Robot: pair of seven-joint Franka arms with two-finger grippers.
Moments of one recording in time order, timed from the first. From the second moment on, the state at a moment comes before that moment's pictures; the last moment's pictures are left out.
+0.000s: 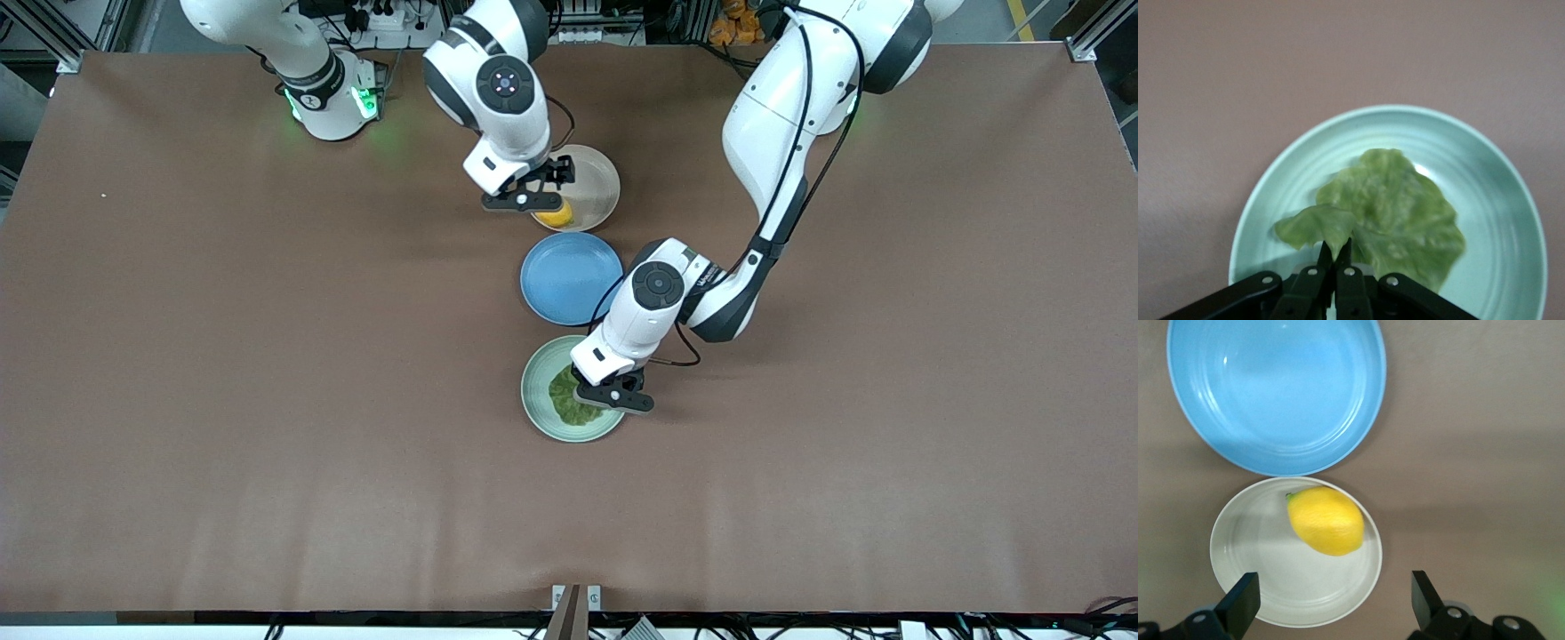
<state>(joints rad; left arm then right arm) -0.58 0.91 -0.09 -1.41 0.02 2.62 -0.47 0.92 0.22 0.01 -2.04 0.22 2.12 0.81</state>
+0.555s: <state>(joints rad) -0.50 0.69 -0.08 -1.38 0.02 2.33 -0.47 0.99 0.29 0.00 -2.12 0.22 2.37 0.82</state>
